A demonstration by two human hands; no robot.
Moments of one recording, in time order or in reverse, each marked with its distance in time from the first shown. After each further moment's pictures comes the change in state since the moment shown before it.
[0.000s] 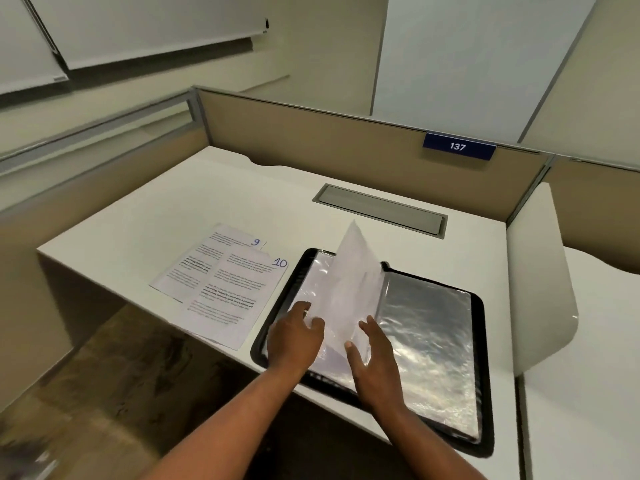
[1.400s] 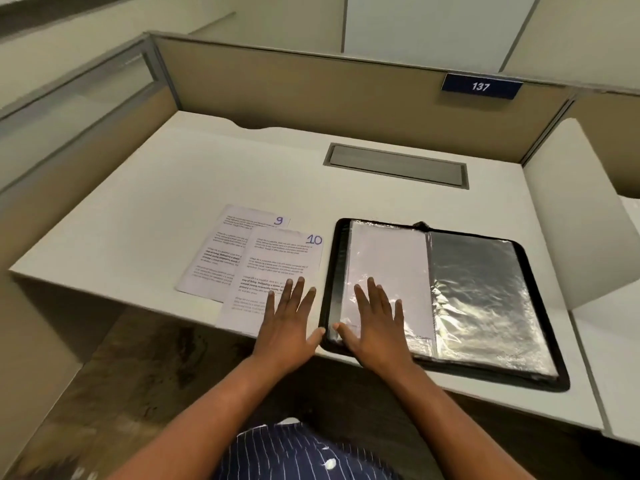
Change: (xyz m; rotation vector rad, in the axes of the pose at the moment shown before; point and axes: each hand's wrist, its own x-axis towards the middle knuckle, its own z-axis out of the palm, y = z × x) left_hand 0.107 -0.161 -0.101 0.603 -0.385 0.548; right_hand 0.036 -0.096 0.142 -0.668 -0.151 0.043
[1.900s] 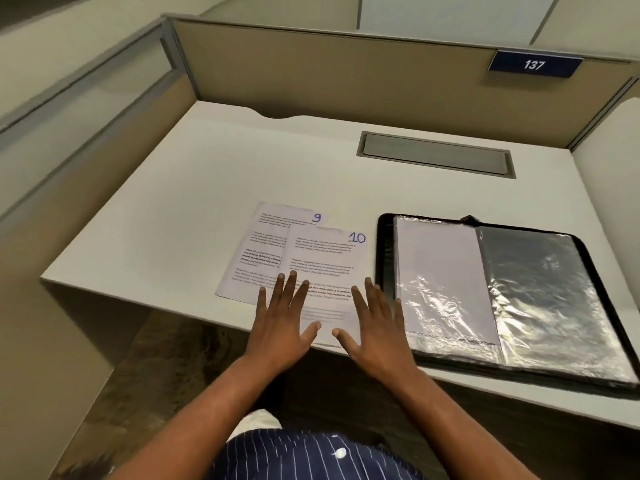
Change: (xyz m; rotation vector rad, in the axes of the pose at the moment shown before) left_hand -0.012 -0.120 -0.009 -0.005 0.021 -0.037; right_hand 0.018 -0.095 0.051 -0.037 -0.029 -0.067
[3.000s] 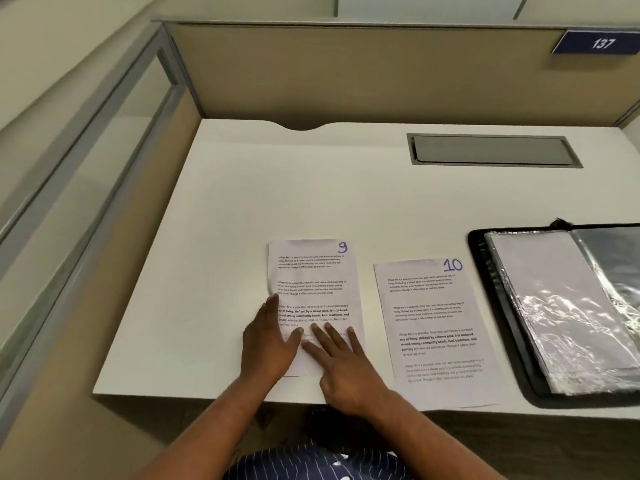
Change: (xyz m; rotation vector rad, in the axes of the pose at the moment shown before) left_hand 0.124 -0.305 -0.027 -0.415 0.001 -0.168; right_hand 0.176 -0.264 0.112 0.077 -0.234 -0.152
